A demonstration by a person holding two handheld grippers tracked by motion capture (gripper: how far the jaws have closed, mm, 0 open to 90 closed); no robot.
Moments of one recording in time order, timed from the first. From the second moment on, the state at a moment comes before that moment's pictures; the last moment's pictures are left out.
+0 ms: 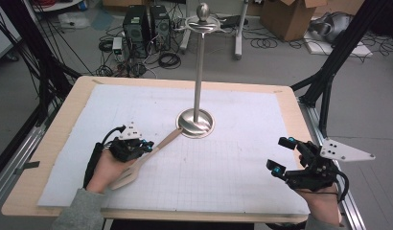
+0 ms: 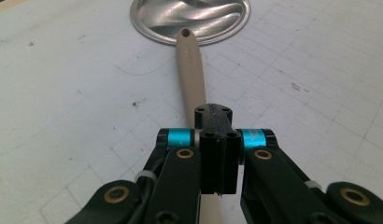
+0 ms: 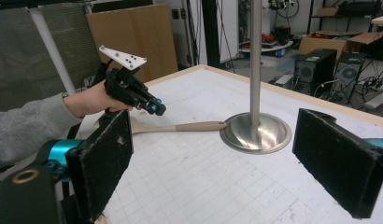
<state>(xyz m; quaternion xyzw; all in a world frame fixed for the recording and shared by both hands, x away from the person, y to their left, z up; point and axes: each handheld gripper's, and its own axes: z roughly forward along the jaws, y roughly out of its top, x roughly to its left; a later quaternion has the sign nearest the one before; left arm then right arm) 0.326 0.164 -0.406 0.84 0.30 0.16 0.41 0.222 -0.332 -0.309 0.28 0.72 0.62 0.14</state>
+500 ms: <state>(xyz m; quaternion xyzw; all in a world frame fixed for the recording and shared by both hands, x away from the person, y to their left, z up) 0.332 0.143 -0.414 0.85 0.31 0.14 0.39 0.219 -0.340 -0.307 0.29 0.71 0.63 0.15</state>
